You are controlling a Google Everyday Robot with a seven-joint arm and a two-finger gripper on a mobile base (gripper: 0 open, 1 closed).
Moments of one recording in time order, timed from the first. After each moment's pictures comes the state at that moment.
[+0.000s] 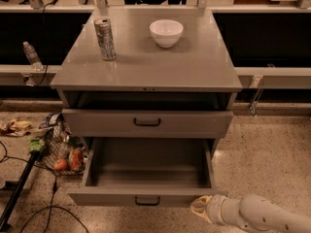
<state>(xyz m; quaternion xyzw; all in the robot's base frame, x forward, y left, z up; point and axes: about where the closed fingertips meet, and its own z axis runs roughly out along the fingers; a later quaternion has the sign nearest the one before) 0.426 -0.162 0.390 -0.54 0.75 0.13 0.34</state>
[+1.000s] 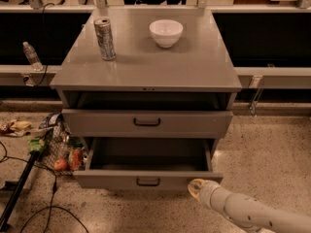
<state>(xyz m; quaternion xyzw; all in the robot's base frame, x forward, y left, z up) 0.502 -0.160 0.397 -0.53 0.73 -0.01 0.42</state>
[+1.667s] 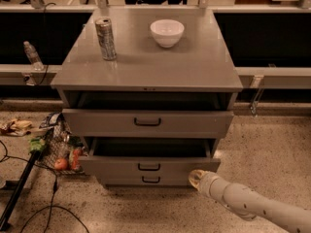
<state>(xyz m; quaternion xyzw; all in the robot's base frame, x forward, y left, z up) 0.551 -0.172 0.383 -0.52 0.73 -0.02 0.44</state>
